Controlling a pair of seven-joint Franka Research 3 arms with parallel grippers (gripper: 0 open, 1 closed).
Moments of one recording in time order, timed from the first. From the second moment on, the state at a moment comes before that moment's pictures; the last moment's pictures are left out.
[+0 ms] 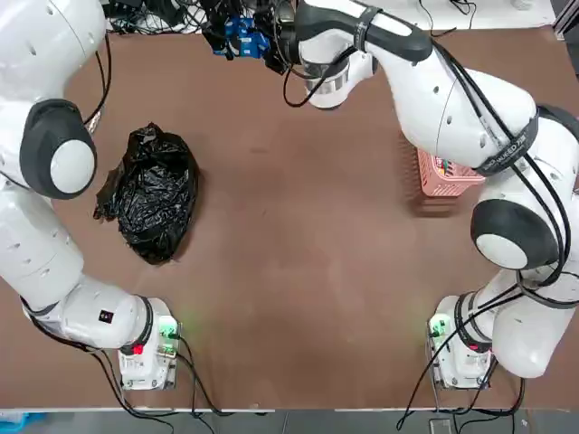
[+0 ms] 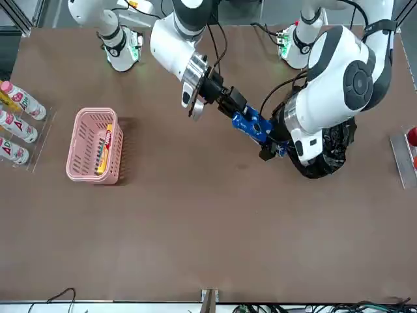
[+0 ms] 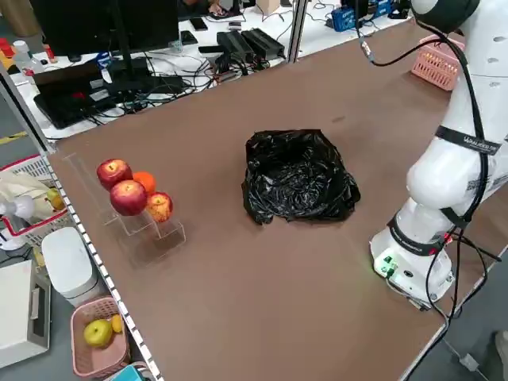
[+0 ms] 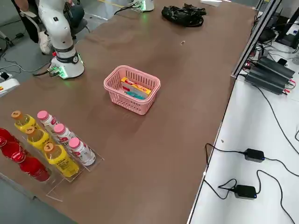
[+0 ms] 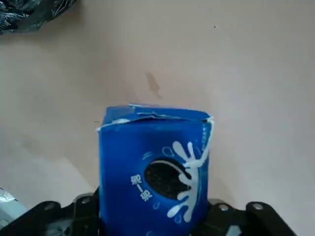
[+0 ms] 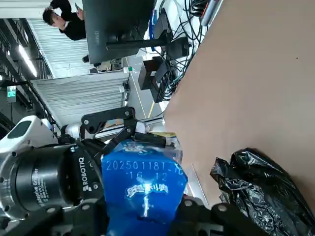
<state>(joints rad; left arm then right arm) -0.24 0.33 -0.21 -1.39 -0.29 1.67 -1.53 1.04 0.38 -0.12 -1.56 1.79 2.98 -0.07</state>
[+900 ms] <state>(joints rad) -0.16 0.31 -0.20 -1.38 -0.25 1.57 -1.43 1.04 0.38 -0.12 -1.54 1.79 2.99 -0.07</state>
